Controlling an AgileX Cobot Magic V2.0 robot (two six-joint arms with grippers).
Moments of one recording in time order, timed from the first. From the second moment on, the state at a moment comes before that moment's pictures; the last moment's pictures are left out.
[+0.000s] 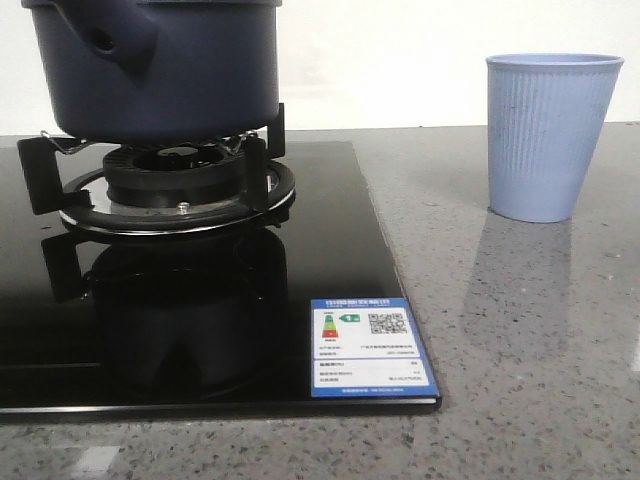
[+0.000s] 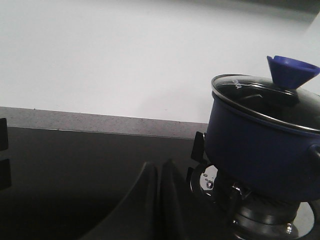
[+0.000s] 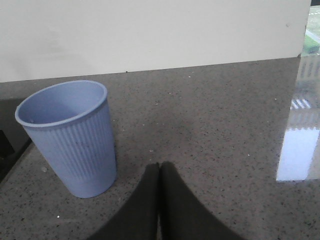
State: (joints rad) left arm 0.06 0.31 -0.24 -1.64 0.20 1.51; right arm -0.18 0.50 -0.26 1.50 0.18 -1.44
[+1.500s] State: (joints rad) left arm 0.06 0.14 -0.10 -0.09 0.10 -0.06; right arm -0.18 0.50 -0.26 1.51 0.18 -1.44
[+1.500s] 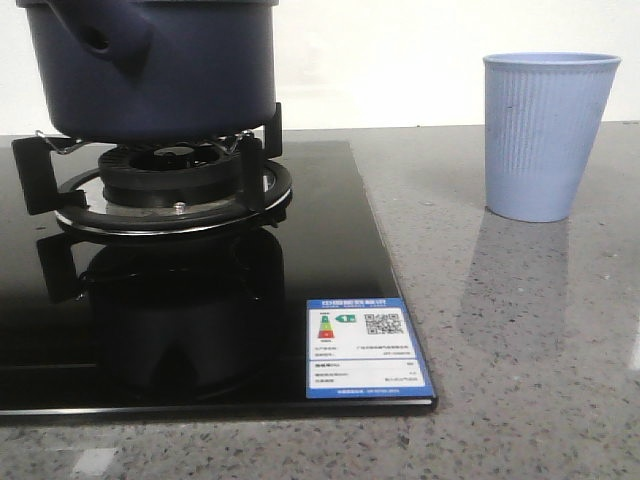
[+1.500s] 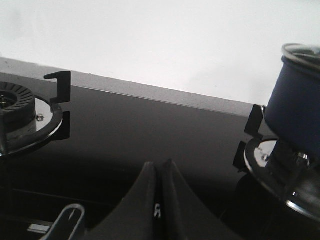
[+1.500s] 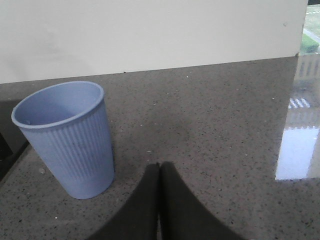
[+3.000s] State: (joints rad) left arm 0.06 0.00 0.00 -0.06 0.13 -0.08; right arm -0.17 0.50 -0.26 1.52 0.17 -1.44
